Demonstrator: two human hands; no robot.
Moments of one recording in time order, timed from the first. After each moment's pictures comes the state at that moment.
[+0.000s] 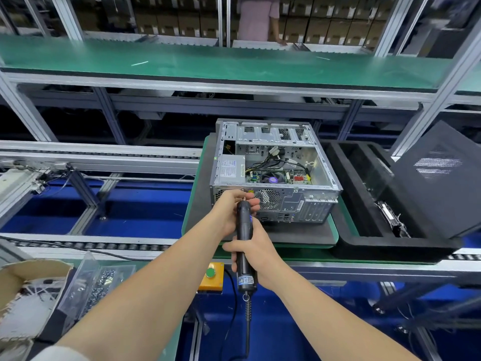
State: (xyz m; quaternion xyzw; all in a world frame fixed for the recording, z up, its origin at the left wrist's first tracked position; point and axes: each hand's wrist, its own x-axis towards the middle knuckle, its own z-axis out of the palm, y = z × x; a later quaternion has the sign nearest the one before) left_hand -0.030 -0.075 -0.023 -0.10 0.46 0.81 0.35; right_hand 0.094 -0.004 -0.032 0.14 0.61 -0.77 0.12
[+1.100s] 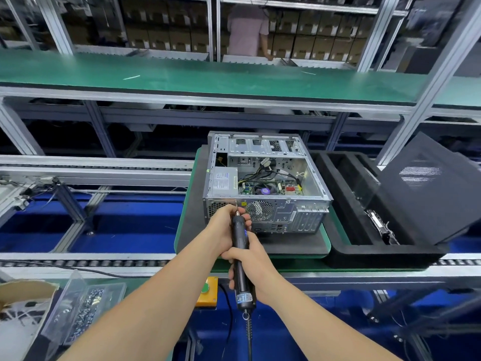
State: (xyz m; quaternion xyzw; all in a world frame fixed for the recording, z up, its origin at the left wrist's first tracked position) left_hand -0.023 -0.069 -0.026 -0.15 0.44 0.82 0.34; right_hand 0.097 -0.001 -0.032 0.18 0.59 -0.78 0.12
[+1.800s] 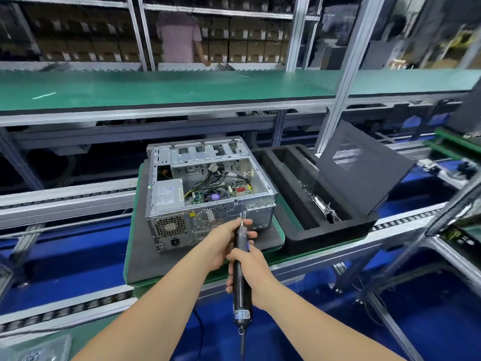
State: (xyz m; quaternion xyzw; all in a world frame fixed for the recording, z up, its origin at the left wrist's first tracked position) left_hand 0.015 0.011 -0.035 0.02 0.55 0.69 0.47; right_hand 0.127 0.064 -0.044 0.32 0.52 -0.79 0.02
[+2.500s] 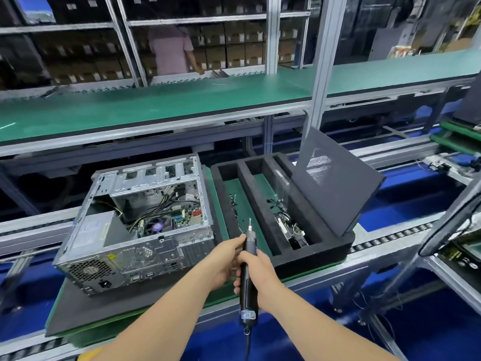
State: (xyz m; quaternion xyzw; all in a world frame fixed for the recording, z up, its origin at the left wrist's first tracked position) left_hand 0.047 0.212 -0.043 -0.02 0.66 0.59 0.46; right_hand 0.132 0.283 -0.062 0.34 0.48 -0.81 0.00
